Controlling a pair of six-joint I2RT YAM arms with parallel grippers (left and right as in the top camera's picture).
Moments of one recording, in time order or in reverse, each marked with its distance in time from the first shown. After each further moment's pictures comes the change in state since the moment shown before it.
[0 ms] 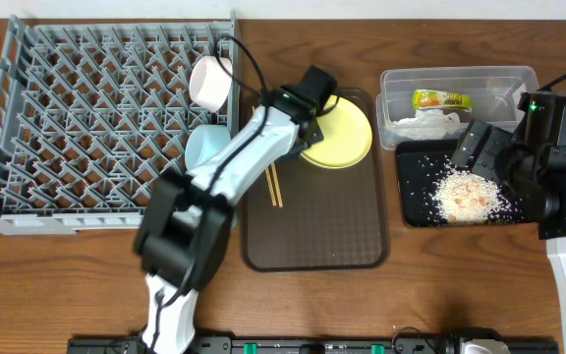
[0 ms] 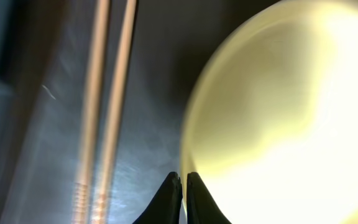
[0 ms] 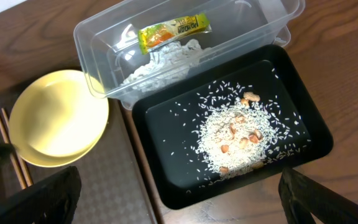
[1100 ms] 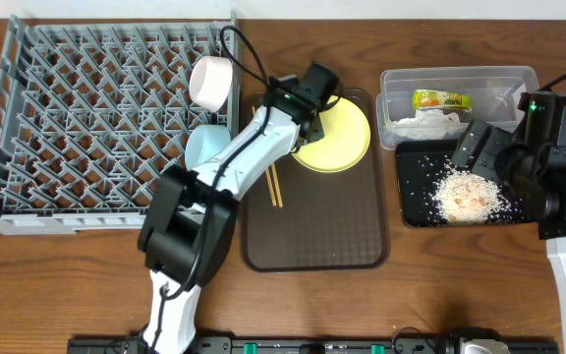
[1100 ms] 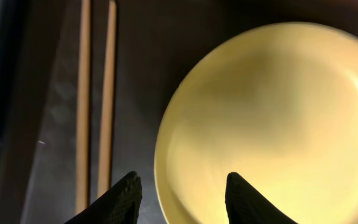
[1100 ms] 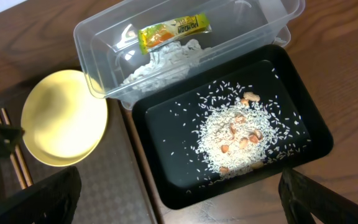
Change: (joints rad) left arm 0.000 0.076 0.000 0.087 -0.025 0.067; right arm 0.000 0.000 0.000 0.000 0.000 0.000
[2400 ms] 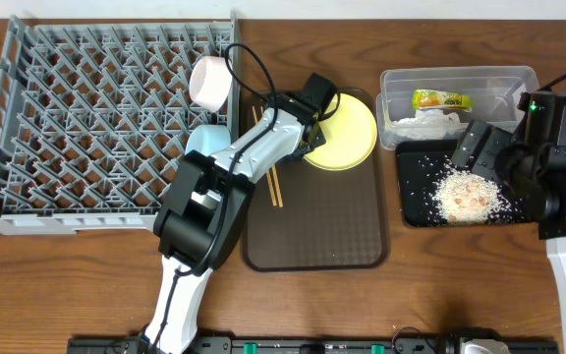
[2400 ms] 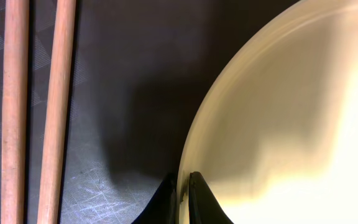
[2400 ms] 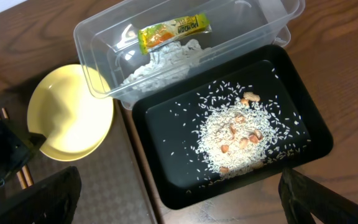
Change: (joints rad) left arm 0.010 0.107 0.000 0.037 0.085 -0.120; right arm 0.000 0.000 0.000 0.000 0.000 0.000
